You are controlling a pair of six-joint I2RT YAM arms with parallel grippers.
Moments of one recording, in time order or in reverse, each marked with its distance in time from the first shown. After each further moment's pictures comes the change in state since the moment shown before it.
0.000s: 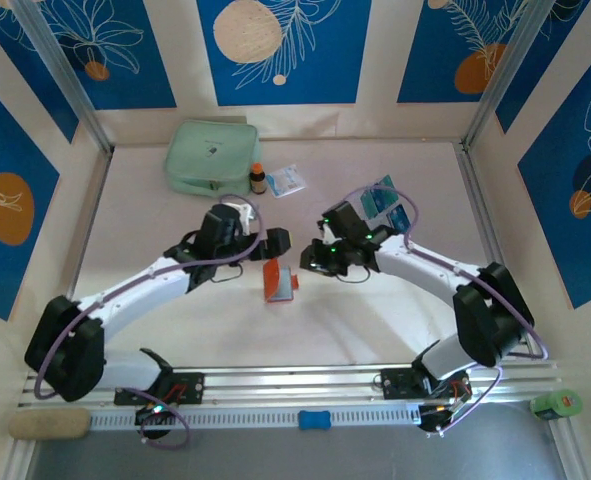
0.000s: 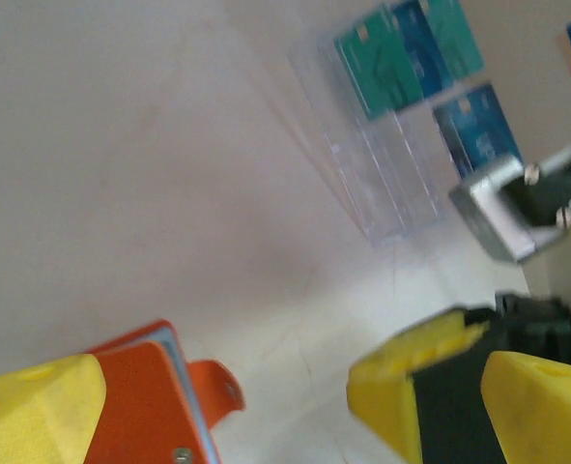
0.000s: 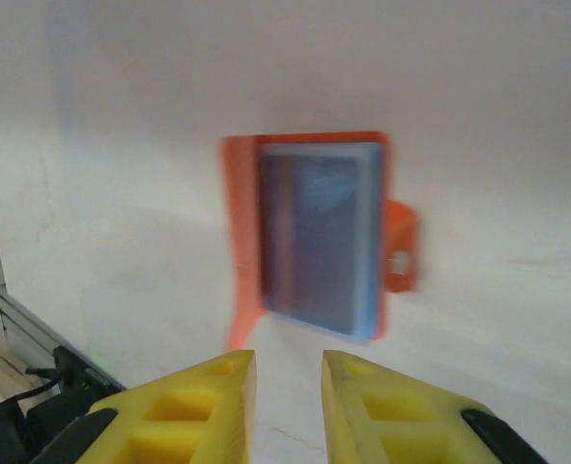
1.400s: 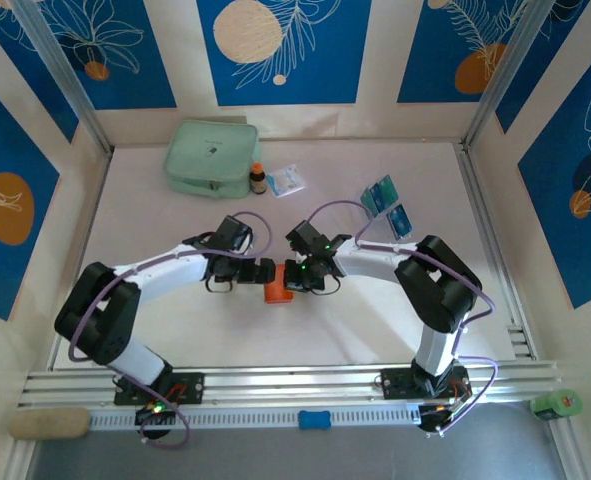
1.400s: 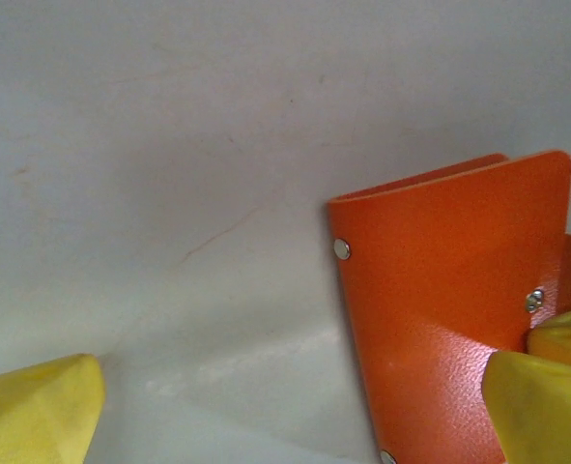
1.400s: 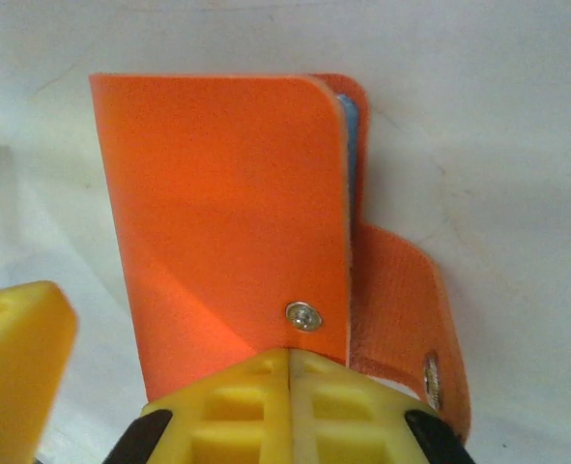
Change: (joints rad) left arm -0.032 0.306 0.035 -0.305 -0.093 0.206; right arm 0.078 0.242 -0.022 0.084 0.060 0.022
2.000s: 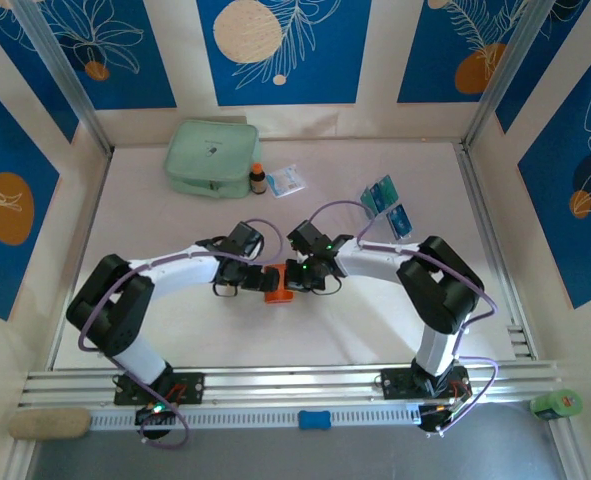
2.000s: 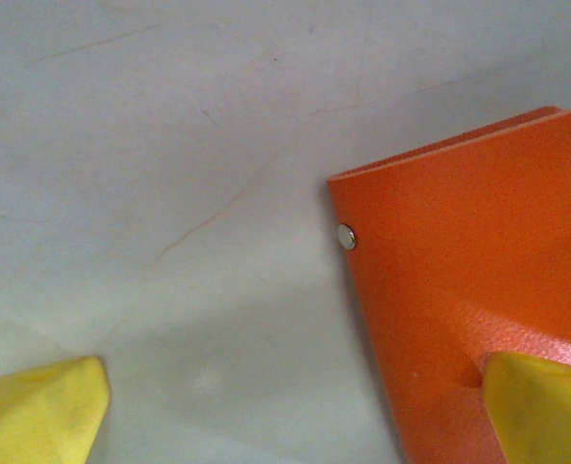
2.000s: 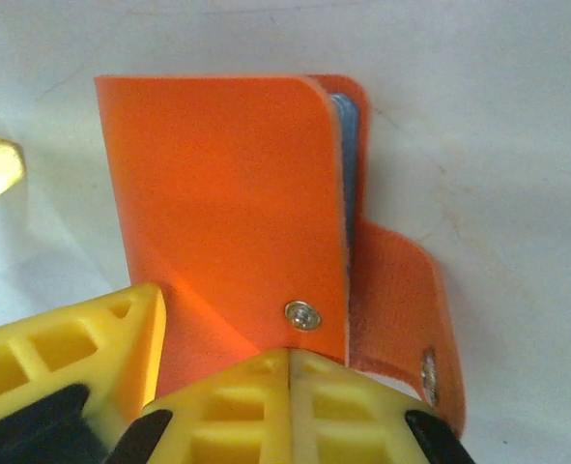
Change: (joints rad) left arm -0.065 0.061 0.023 -0.020 -0.087 0.038; right arm -0.026 -0.051 -0.031 0.001 -0.009 0.004
